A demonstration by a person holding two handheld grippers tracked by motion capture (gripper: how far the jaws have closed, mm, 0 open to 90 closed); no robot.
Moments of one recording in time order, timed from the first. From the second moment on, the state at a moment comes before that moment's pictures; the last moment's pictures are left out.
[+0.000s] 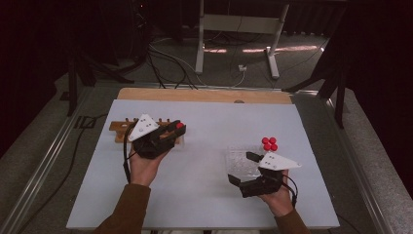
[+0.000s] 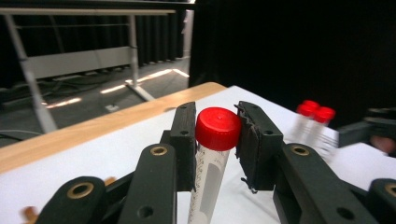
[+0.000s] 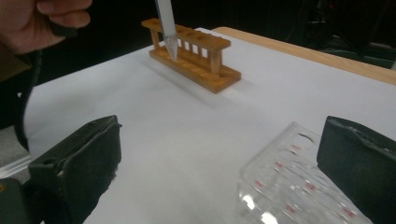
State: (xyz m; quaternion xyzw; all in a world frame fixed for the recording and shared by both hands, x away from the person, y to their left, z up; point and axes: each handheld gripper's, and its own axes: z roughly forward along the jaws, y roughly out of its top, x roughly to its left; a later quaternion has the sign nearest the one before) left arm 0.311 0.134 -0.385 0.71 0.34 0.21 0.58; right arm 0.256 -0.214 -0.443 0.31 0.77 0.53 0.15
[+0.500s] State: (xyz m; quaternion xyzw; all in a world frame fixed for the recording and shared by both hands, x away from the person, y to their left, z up) left arm 0.348 0.146 -0.383 0.70 0.37 0.28 0.55; right arm 0.249 -0.236 -0.444 0.32 0.77 0.53 0.16
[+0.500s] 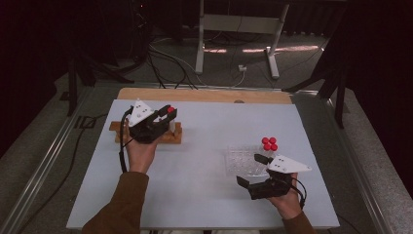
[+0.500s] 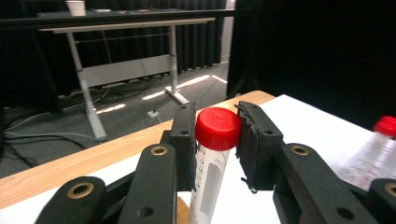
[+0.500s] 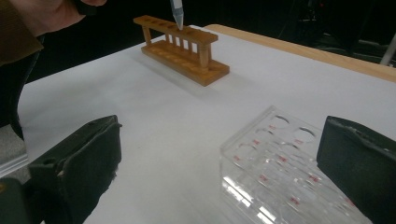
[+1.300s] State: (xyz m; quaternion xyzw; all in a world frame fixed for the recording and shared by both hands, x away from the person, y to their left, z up) left arm 0.385 0.148 -0.419 0.68 0.44 0.29 0.51; right arm 0.249 -0.252 -0.440 0.32 0.76 0.54 0.17
